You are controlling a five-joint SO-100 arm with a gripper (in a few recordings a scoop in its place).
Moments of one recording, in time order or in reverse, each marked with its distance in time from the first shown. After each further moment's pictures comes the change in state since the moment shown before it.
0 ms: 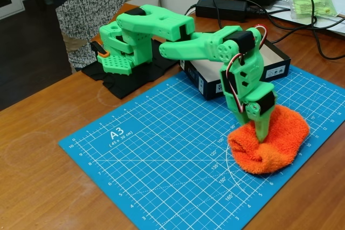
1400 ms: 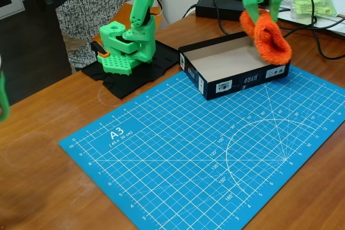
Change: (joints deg) arm -38.3 63.7 68.6 2.1 -19.9
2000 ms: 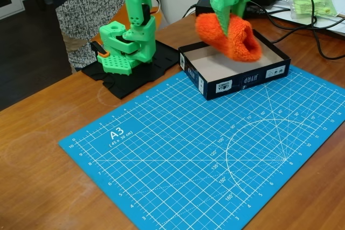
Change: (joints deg) arm 10.5 17.7 20.9 -6.4 -15.8
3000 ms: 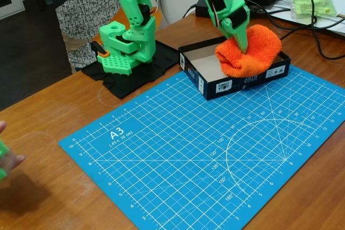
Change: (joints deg) arm -8.4 12.1 43.4 -38.1 79.8
